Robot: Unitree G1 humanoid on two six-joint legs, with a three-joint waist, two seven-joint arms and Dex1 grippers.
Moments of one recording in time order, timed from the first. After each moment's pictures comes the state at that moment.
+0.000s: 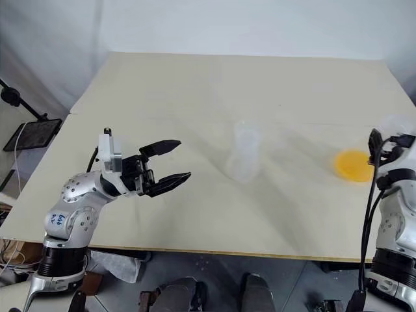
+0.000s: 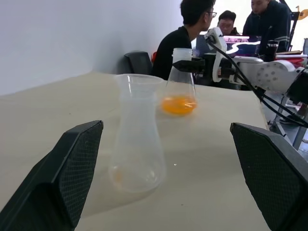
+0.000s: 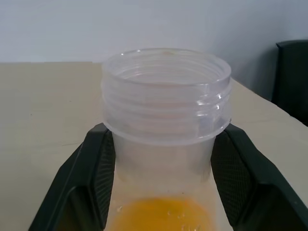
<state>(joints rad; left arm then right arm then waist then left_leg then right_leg) -0.36 0.45 0.10 -0.23 -0.59 0.30 -0.95 -0.35 -0.58 -0.53 0.02 0.42 0.34 0.19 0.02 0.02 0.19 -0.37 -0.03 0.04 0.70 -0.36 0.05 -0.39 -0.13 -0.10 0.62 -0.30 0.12</state>
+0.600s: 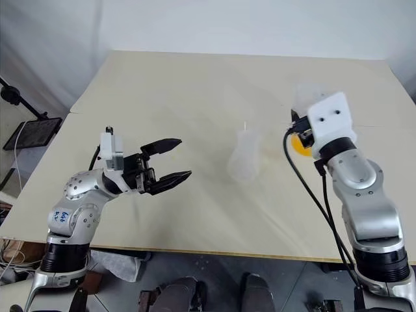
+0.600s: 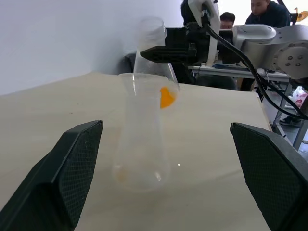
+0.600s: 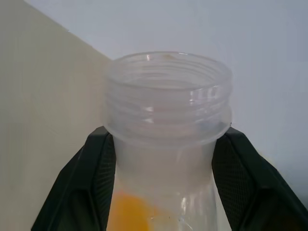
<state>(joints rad) -0.39 0.44 0.08 -0.18 -0.58 0.27 -0.96 -0.42 -0.72 -0.04 -0.48 0.09 0.53 0.16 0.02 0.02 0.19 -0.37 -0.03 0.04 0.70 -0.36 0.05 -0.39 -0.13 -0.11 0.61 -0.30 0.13</state>
